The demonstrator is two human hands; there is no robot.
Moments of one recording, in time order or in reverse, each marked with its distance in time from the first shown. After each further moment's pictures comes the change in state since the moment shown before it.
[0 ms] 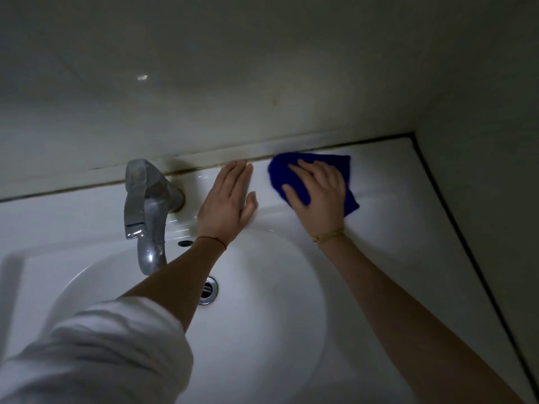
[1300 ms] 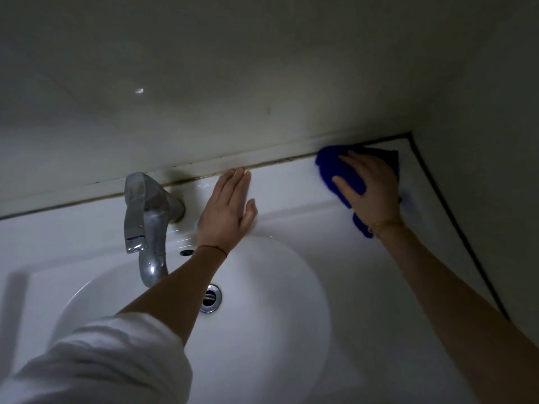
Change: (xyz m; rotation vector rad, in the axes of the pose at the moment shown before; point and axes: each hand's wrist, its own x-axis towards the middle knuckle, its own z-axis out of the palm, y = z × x) left_hand 0.003 0.002 -0.006 -0.023 -0.028 -0.016; right_hand 0.021 0.080 -0.050 0.022 -0.121 0.046
